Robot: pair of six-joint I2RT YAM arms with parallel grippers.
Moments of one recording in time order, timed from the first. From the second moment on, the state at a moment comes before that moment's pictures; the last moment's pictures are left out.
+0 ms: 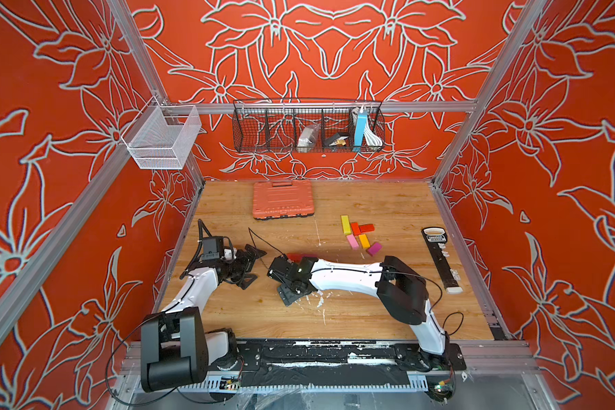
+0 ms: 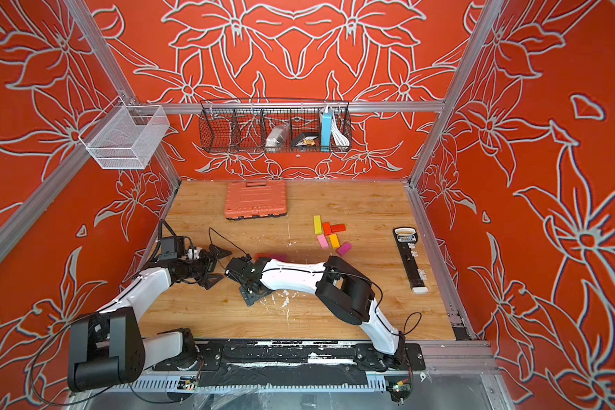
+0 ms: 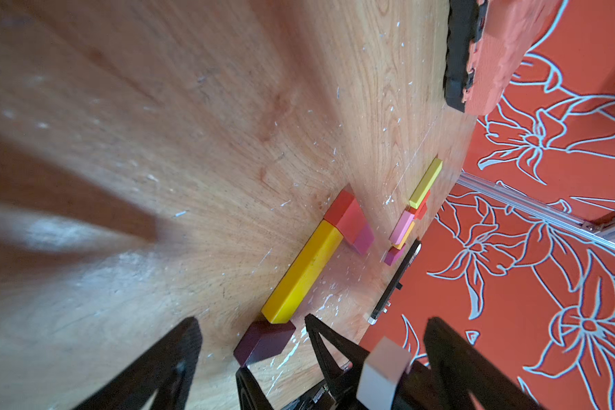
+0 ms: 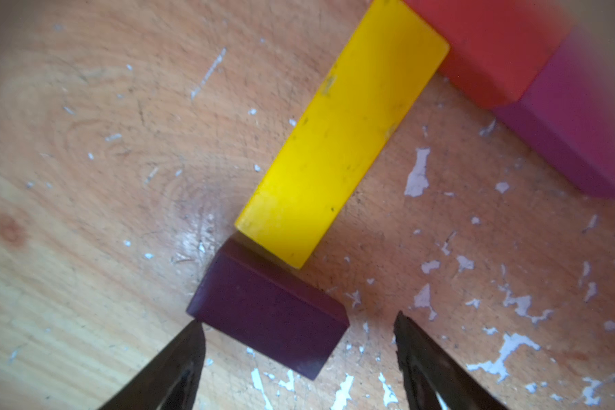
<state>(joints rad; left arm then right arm) 0.23 1.22 0.57 -0.42 0.73 -0.89 1.22 2.12 1.60 -0.80 0.17 0.58</state>
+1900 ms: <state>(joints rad) 0.23 1.16 0.52 -0.43 0.78 -0.89 1.20 1.97 1.44 -0.76 0.11 0.57</state>
